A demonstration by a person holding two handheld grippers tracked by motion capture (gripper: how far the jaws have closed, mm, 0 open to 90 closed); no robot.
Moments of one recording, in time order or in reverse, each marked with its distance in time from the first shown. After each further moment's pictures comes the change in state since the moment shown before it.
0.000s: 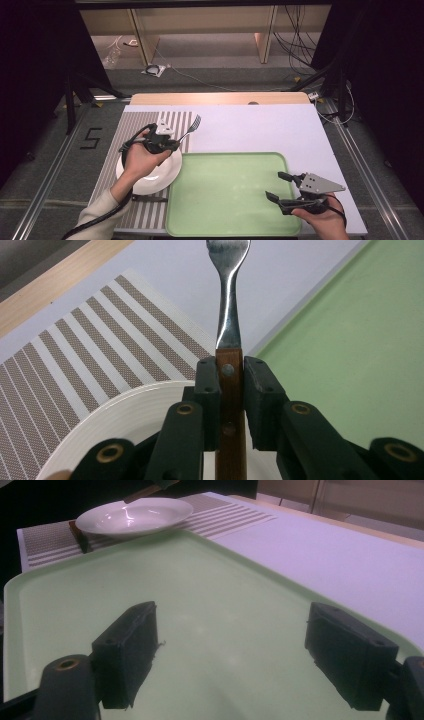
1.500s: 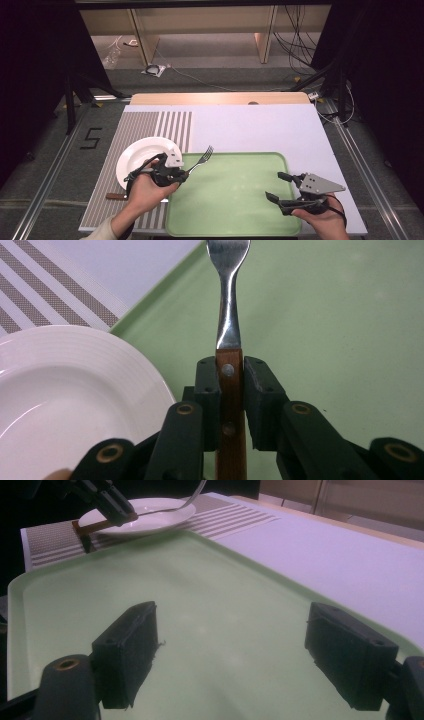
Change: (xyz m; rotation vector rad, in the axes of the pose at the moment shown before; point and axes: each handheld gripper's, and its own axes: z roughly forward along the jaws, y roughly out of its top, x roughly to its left) left arm -0.075 -0.034 -0.015 0.082 -0.107 0.031; right arm 0.000 0.000 0.000 -0.003 0.010 -0.005
